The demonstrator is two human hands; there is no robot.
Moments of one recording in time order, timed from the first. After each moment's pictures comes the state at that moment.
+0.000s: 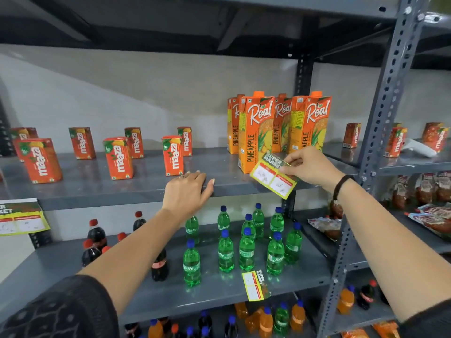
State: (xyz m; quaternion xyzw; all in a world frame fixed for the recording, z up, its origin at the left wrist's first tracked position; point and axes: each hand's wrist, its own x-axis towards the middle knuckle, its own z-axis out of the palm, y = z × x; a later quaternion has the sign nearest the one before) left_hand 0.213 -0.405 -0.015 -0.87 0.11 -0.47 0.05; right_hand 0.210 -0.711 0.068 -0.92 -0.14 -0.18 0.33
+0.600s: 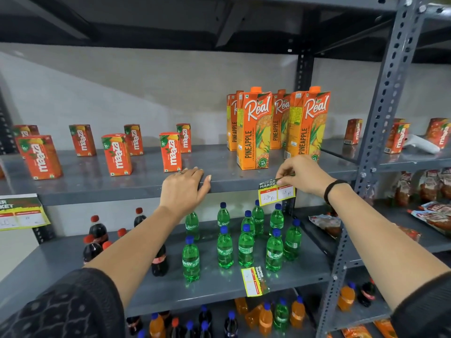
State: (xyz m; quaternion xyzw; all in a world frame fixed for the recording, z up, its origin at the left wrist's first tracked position) left_hand 0.216 -0.405 -0.019 -0.85 0.11 -0.51 0.05; right_hand 0.219 -0.717 0.043 -0.94 -0.22 -0.19 0.20
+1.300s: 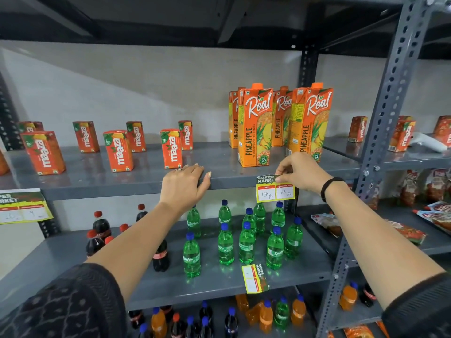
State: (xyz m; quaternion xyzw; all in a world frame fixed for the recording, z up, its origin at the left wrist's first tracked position) left_hand 0.210 -0.408 -0.017 -0.86 0.11 -0.50 0.04; right_hand 0.229 -0.713 0.039 -0.94 -0.19 -0.18 0.22
